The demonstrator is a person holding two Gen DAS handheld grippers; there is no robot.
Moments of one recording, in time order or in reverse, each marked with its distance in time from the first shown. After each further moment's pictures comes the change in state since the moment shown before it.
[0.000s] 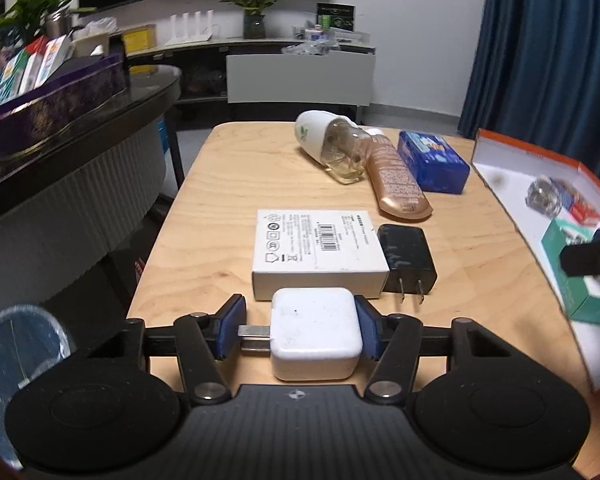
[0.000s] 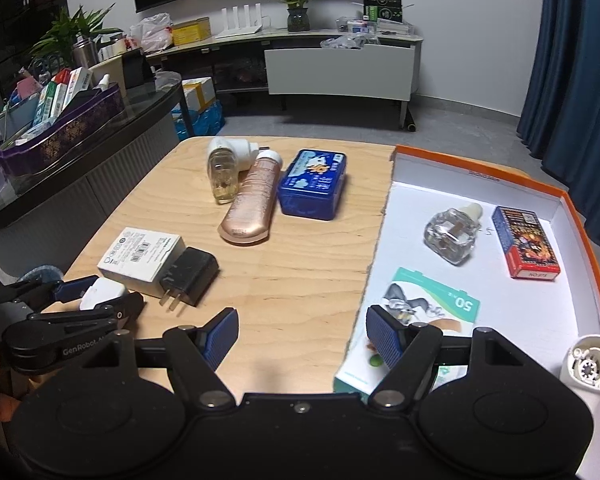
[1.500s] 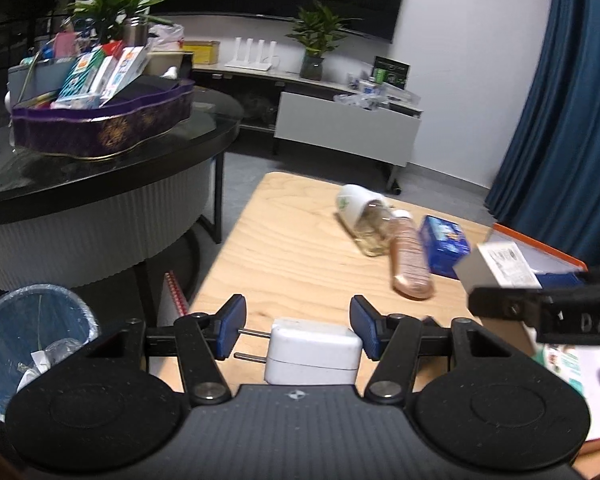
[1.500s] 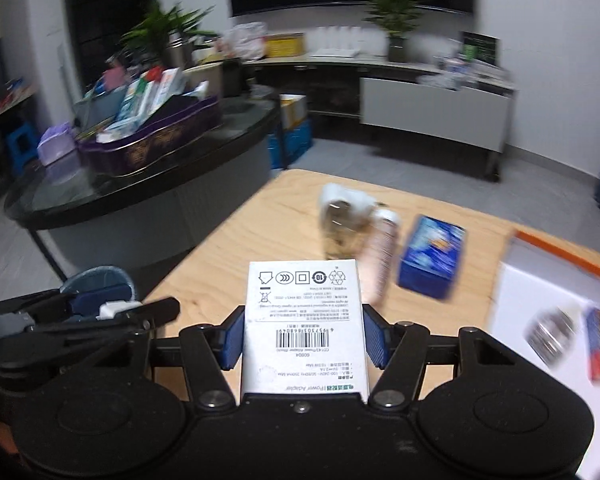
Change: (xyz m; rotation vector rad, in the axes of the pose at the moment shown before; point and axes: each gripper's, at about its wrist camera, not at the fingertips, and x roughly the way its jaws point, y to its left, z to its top) left arm -0.054 0.010 0.019 -0.180 -0.112 0.047; right arm 0.006 0.038 0.038 -0.131 -0.065 0.160
